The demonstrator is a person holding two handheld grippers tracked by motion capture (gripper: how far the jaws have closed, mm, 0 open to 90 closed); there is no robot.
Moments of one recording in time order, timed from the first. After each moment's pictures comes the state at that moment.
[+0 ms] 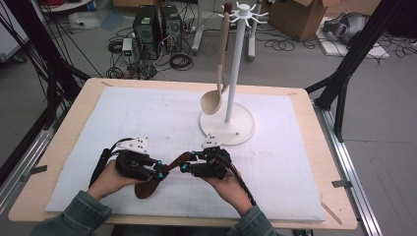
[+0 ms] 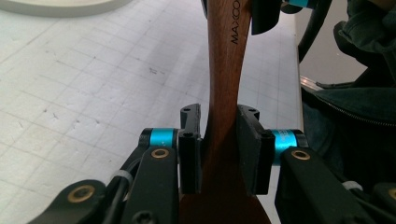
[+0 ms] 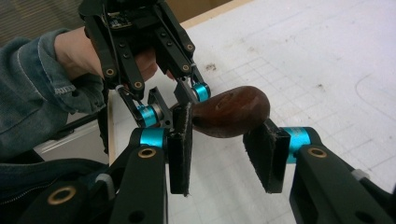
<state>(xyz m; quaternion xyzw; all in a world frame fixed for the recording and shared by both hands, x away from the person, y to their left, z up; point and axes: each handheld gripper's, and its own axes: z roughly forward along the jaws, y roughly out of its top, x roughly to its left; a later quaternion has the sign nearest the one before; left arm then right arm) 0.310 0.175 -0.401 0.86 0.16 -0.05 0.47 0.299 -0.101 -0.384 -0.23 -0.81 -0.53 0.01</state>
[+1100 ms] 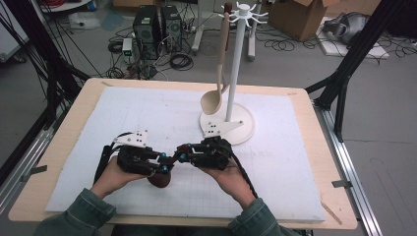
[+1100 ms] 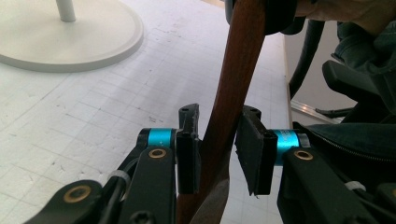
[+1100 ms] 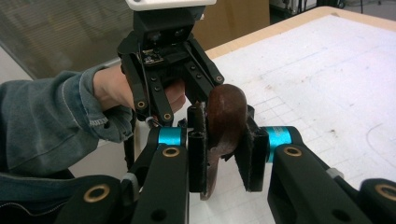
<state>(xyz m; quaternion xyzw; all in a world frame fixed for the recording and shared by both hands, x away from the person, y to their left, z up) 0.310 0.165 -0.381 0.84 0.16 -0.03 0.52 0.303 -0.100 -0.345 -0.20 -0.80 -0.56 0.03</state>
